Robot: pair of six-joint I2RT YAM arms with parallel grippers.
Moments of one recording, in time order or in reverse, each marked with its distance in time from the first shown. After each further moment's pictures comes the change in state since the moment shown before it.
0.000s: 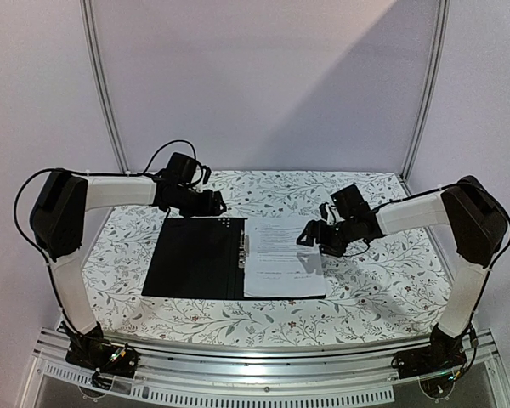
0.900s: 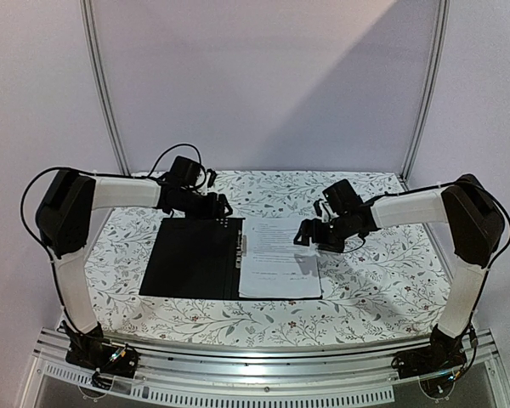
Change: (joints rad) left arm -0.008 0.039 0.002 0.048 0.084 -0.006; right arm 0.037 0.014 0.101 -0.149 0.088 -0.088
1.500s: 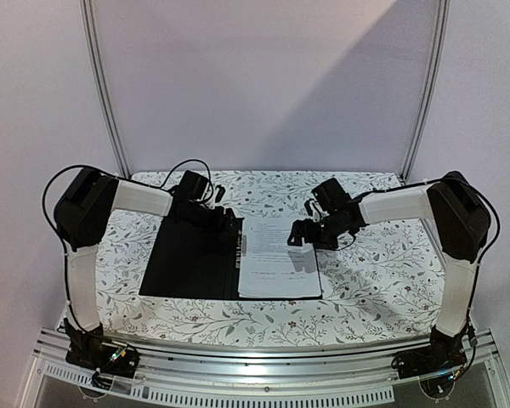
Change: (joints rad) left arm -0.004 0.151 0.004 0.085 0.124 -0.009; right arm 0.021 0.096 0.117 -0.066 0.029 -0.061
